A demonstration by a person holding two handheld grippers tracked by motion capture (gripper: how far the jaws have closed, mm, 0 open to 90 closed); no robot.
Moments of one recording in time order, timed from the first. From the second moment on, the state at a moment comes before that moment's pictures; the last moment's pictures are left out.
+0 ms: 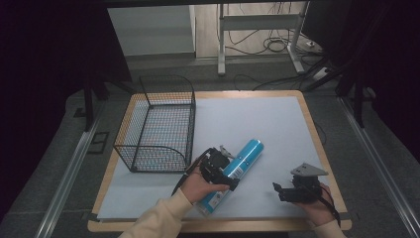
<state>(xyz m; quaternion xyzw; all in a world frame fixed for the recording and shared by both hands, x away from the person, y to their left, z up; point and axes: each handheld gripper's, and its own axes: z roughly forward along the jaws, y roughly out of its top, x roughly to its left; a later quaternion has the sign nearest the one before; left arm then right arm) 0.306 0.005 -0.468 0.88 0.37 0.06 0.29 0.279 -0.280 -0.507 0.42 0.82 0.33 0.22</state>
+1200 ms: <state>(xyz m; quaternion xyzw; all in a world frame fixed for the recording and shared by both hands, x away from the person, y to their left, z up) 0.335 -0.025 -0.487 0.90 0.37 0.05 0.23 0.280 -0.280 -0.507 0.42 0.82 0.33 0.22</state>
